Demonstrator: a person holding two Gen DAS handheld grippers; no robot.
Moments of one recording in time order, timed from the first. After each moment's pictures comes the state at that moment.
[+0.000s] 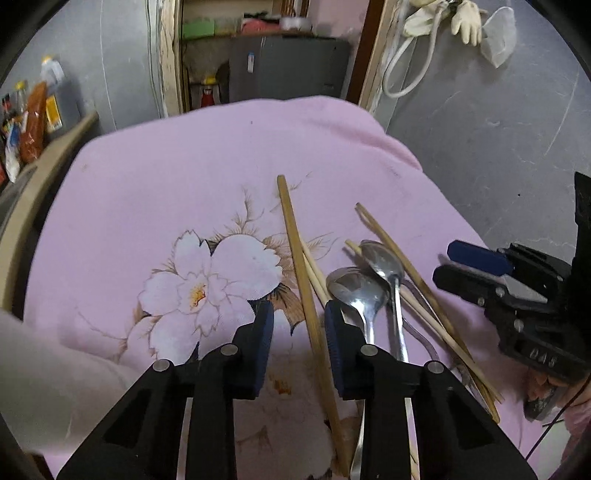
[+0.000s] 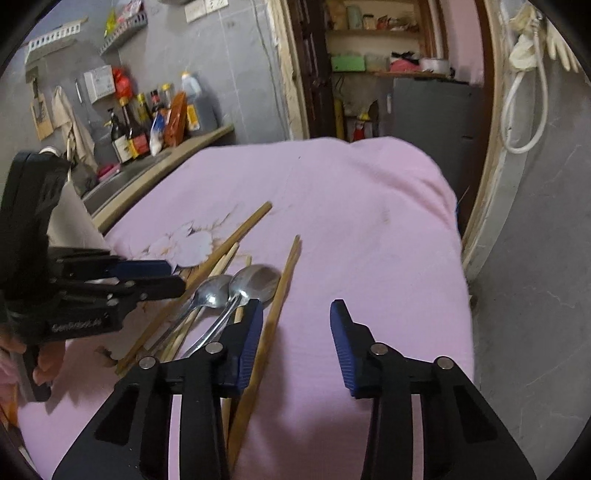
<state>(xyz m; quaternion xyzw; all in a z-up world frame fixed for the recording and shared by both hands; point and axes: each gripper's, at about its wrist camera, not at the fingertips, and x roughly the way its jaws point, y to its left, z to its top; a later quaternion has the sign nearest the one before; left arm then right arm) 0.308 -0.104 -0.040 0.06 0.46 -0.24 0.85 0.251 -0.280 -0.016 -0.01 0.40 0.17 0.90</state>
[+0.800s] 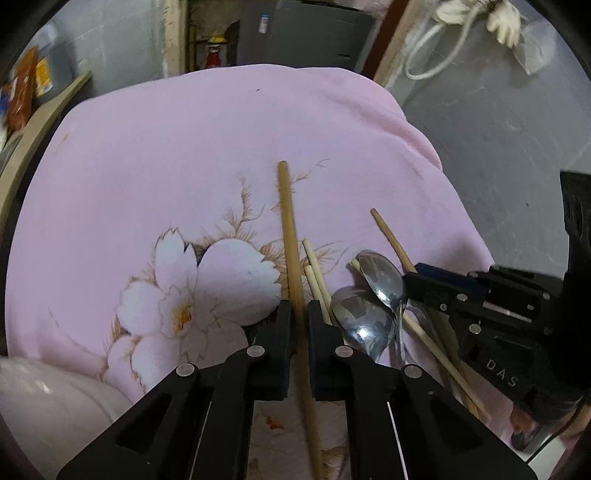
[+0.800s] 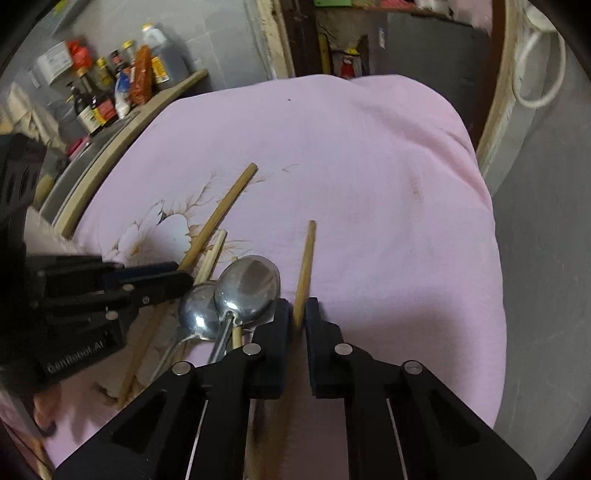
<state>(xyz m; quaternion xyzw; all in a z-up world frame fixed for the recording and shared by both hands) 0.342 -0.111 -0.039 0.02 0.54 -0.22 0.81 0.308 -0.264 -0.023 0.02 0.52 0.12 0.85</state>
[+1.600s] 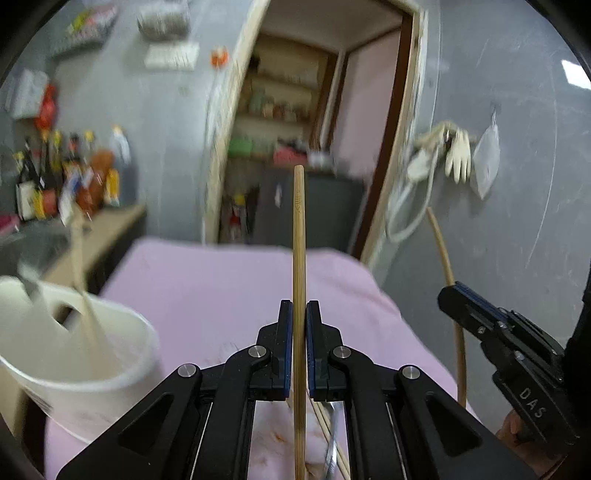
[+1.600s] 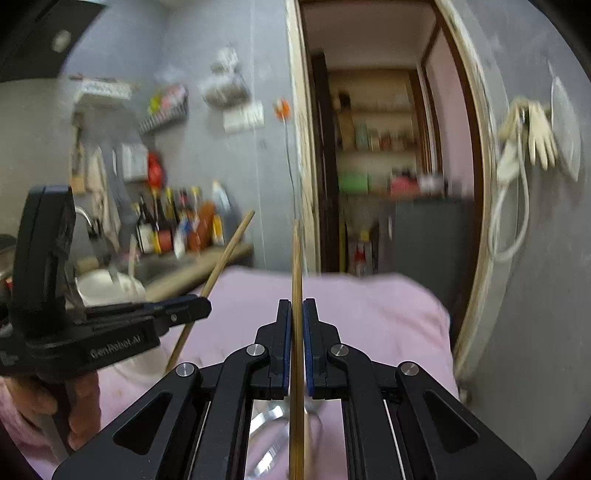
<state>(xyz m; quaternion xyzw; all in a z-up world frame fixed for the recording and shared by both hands) 0.227 -0.054 0.057 -0.06 0.19 -0.20 0.96 0.184 -0.235 0.071 0.00 0.10 0.16 0.98</state>
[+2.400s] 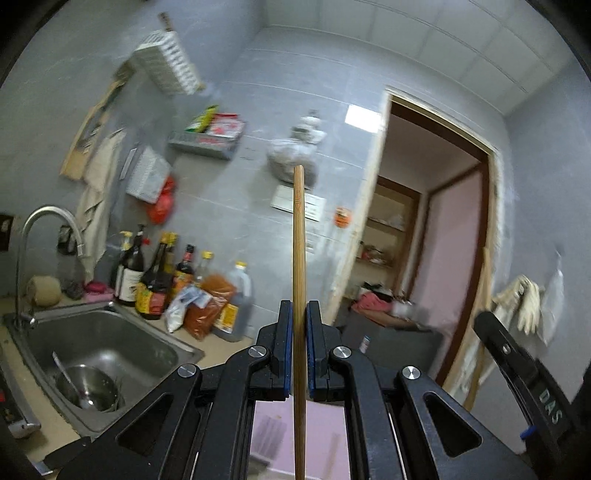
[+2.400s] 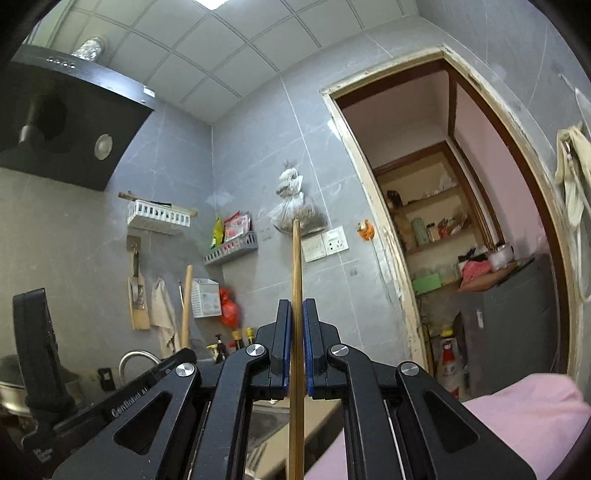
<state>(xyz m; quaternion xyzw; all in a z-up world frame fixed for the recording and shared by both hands) 0.218 0.138 0.146 -0.16 -0.03 -0.03 0.99 0.220 -0.099 0.140 0.13 -0.09 0.25 0.95</state>
